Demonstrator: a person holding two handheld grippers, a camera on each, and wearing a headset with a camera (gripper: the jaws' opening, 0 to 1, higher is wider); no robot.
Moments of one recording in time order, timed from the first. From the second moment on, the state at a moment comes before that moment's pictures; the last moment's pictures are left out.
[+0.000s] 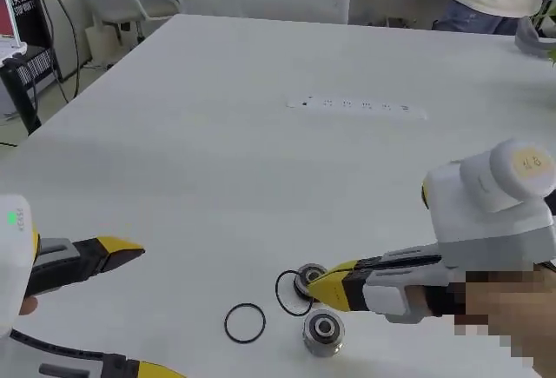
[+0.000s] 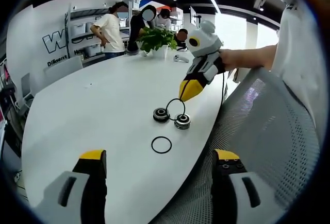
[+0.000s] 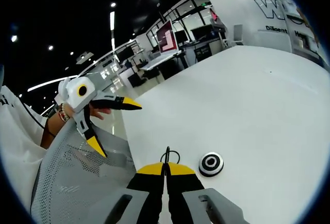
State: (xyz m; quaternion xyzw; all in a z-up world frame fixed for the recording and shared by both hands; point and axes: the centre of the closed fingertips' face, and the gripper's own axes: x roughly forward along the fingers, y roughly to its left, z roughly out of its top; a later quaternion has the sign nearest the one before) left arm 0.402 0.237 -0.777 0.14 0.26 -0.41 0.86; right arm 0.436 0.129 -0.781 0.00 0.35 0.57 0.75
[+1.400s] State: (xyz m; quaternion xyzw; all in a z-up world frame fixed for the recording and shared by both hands) left arm 0.398 0.237 -0.780 0.13 0.27 -0.40 0.86; right arm 0.423 0.139 -0.828 -0.02 0.40 0.56 0.73
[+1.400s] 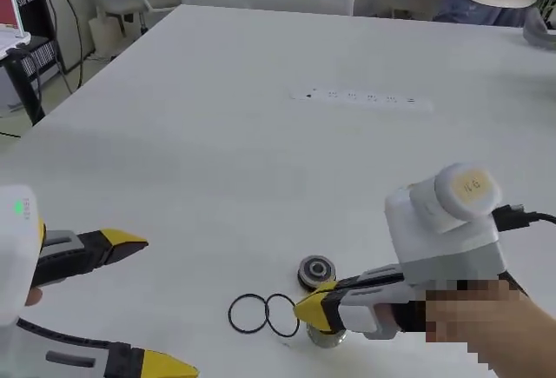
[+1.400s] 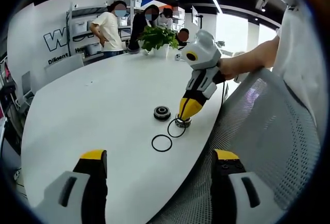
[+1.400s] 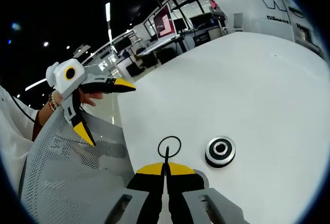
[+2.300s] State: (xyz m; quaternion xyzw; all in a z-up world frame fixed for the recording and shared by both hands) left arm 0.400 0.239 -0.781 0.13 0.27 -0.40 0.87; right arm 0.427 0.149 -0.833 -0.02 0.39 0.55 0.73
